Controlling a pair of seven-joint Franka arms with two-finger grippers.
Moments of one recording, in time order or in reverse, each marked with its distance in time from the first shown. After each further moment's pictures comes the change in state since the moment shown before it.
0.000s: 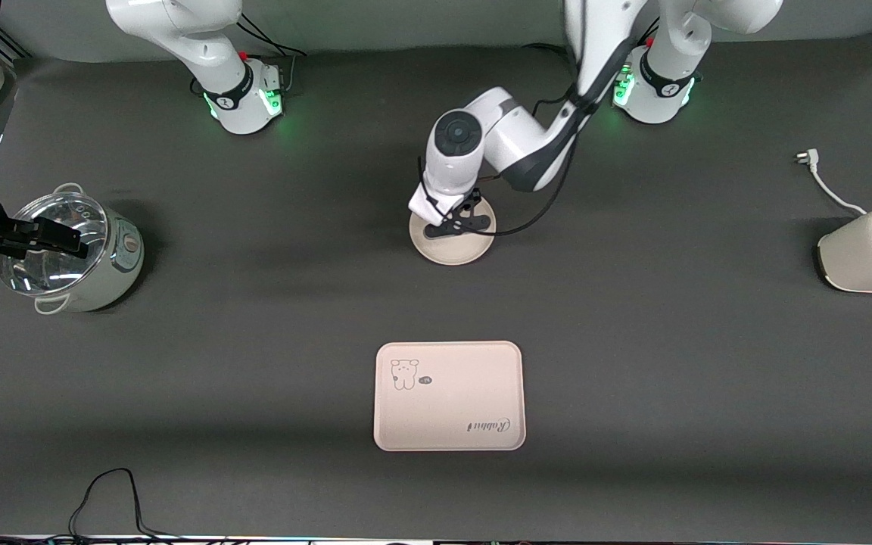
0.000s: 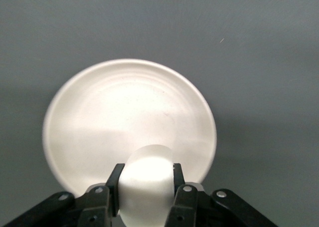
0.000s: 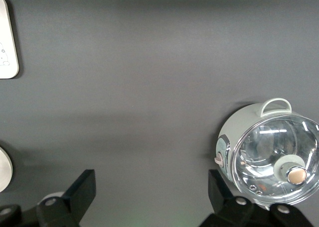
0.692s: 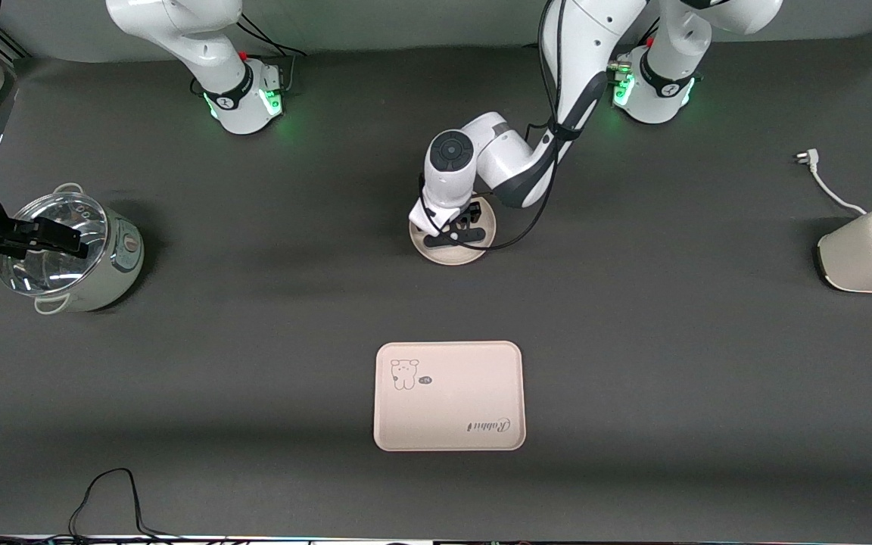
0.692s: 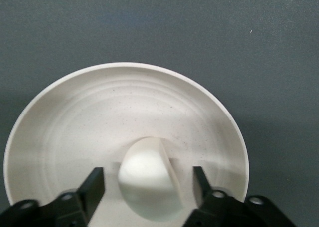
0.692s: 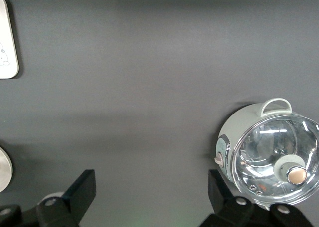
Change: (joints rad) left arm -0.005 0.070 0.007 0.000 0.063 0.073 -0.006; right arm 0.000 0.000 0.000 0.000 0.000 0.000 0.000
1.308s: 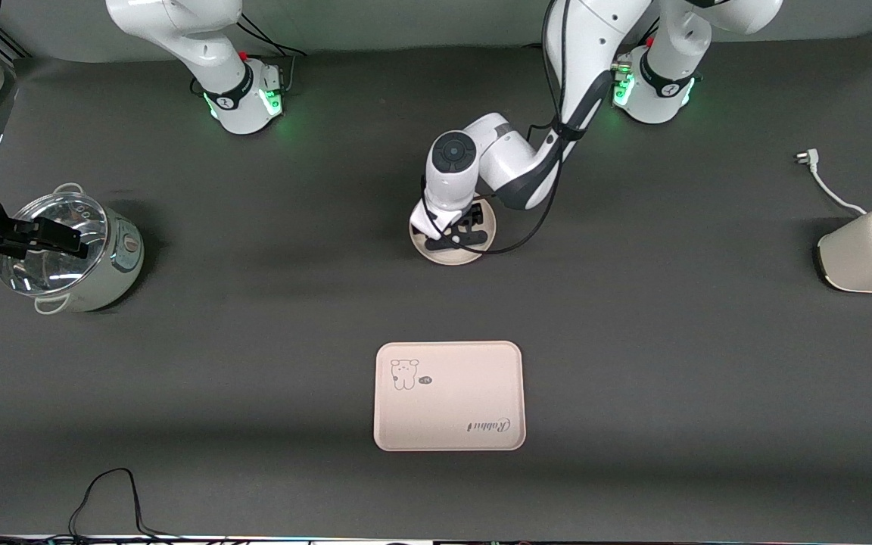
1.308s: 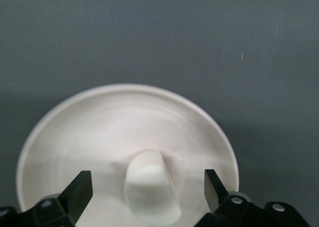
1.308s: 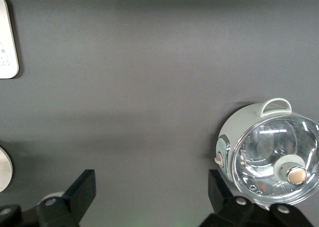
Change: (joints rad) left arm 0.028 -0.027 0.010 0.025 0.001 -0.037 0.003; right arm 0.000 0.000 0.000 0.000 0.000 0.000 0.000
